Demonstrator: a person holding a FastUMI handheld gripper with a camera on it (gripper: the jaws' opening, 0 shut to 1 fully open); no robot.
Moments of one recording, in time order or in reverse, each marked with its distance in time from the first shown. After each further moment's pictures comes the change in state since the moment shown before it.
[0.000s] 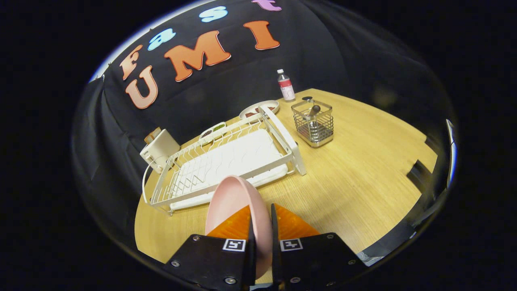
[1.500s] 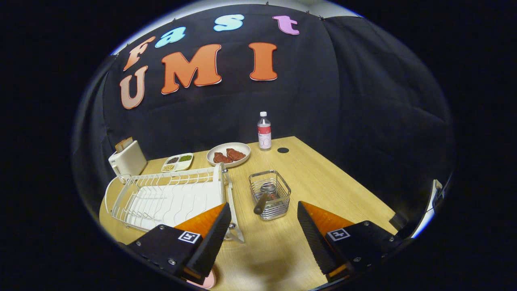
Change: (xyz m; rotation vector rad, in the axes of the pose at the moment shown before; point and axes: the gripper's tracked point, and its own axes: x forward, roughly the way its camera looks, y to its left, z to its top) arm 0.024 -0.089 0.182 -0.285 -0.268 -0.185
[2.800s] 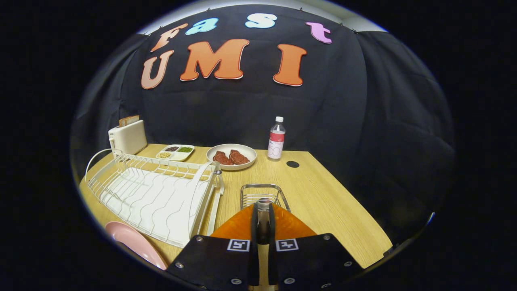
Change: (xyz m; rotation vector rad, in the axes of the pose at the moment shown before) arm 0.073 -0.008 0.004 -0.159 -0.089 0.107
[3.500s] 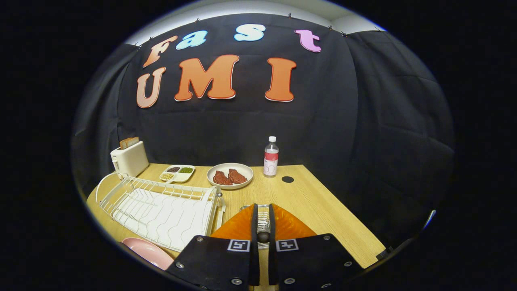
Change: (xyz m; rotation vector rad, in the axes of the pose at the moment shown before) arm -0.038 -0.013 0.058 0.052 -0.083 -0.020
